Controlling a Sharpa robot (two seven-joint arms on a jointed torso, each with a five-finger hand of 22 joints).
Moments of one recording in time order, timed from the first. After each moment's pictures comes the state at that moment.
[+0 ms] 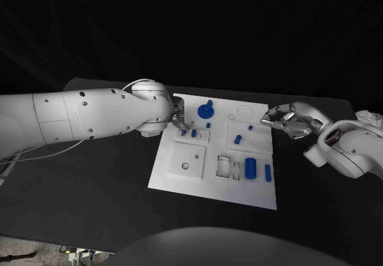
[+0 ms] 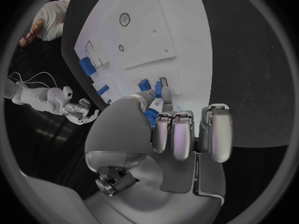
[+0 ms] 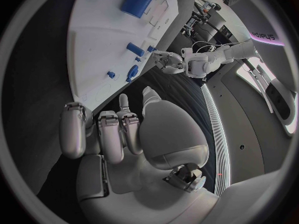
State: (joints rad) left arm 1.42 -0.73 -0.22 1.53 -1.15 0.07 -0.70; left_hand 1.24 -0.07 0.44 0.19 0.23 0.92 0.03 0.47 1.08 1.46 -0.05 1.57 1.31 1.47 -0.09 1.57 1.31 0.02 1.46 0.03 1.50 1.31; right arm 1.27 -0.94 -0.21 1.49 -0.84 -0.28 0.16; right_hand 1.28 0.11 -0.05 0.25 0.26 0.69 0.15 0.34 0.68 1.46 0.07 1.57 1.31 1.46 0.02 1.57 1.31 0.04 1.39 0.14 1.39 1.31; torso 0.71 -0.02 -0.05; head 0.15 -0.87
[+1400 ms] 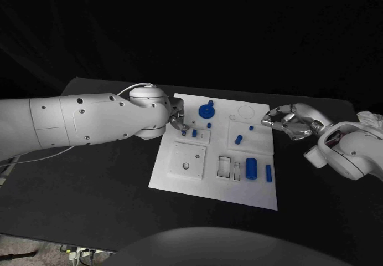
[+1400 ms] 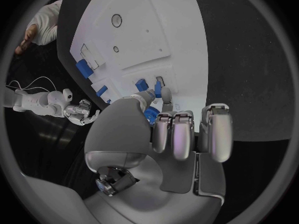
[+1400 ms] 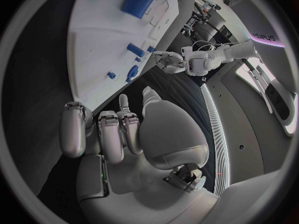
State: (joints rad) left arm 1.41 -0.76 -0.22 1.58 -1.23 0.01 -0.70; left_hand 1.23 -0.08 0.44 0.19 0.22 0.92 0.03 0.47 1.08 1.46 -0.05 1.57 1.31 1.47 -0.09 1.57 1.31 0.02 1.46 0.03 1.50 1.31; right arm 1.27 -0.93 -0.21 1.48 -0.84 -0.29 0.17; right_hand 1.28 0.11 -0.05 0.25 0.26 0.68 0.15 0.34 0.68 1.46 0.07 1.57 1.31 1.46 0.02 1.57 1.31 0.04 1.38 0.14 1.39 1.31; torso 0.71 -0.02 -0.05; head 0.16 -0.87
